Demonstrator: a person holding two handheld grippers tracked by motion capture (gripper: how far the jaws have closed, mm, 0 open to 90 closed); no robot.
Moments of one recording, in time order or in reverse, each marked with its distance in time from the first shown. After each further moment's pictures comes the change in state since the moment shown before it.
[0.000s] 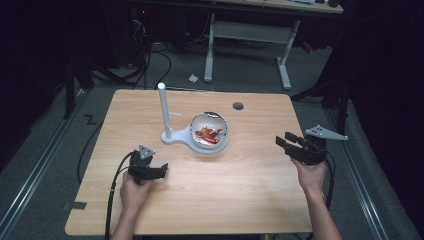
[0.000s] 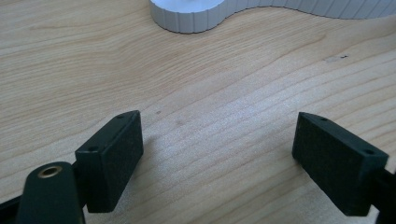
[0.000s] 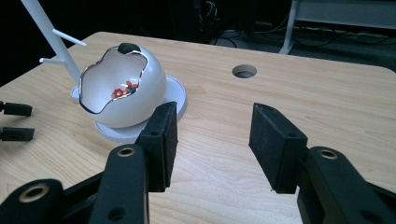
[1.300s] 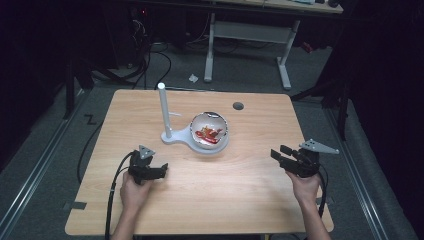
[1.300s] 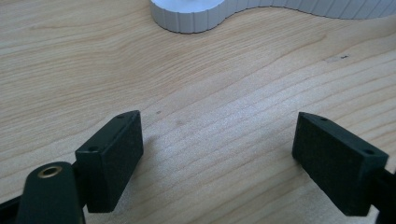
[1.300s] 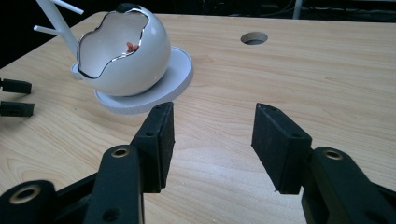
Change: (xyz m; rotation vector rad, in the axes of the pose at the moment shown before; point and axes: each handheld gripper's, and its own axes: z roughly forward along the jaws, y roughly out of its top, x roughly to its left) left arm 0.000 0.000 0.000 0.000 0.001 -0.001; right arm 0.005 -0.042 0.010 0.041 0.018 0.038
